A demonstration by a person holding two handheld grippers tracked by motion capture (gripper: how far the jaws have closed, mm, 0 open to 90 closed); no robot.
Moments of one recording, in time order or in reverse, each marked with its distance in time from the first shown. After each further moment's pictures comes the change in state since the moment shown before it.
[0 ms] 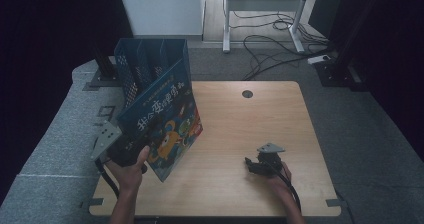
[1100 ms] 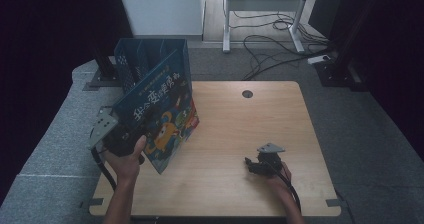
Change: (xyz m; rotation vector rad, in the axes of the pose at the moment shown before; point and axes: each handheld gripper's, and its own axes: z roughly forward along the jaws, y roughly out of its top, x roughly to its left) left arm 0.013 0.014 0.009 -0.010 0.033 0.004; right arm 0.000 0.000 0.000 0.000 -0.001 -0.001
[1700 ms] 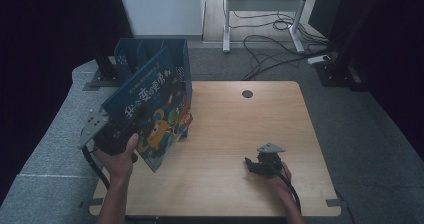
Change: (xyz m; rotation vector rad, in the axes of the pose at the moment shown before) left arm 0.011 0.008 -0.009 -0.020 0.030 0.000; right arm 0.000 0.000 0.000 0.000 -0.001 0.000
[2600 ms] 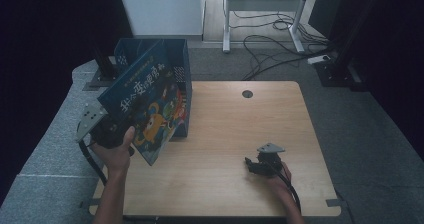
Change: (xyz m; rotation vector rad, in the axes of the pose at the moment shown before) left arm 0.012 0.007 0.007 -0.018 0.050 0.016; right arm 0.000 0.000 0.000 0.000 0.000 0.000
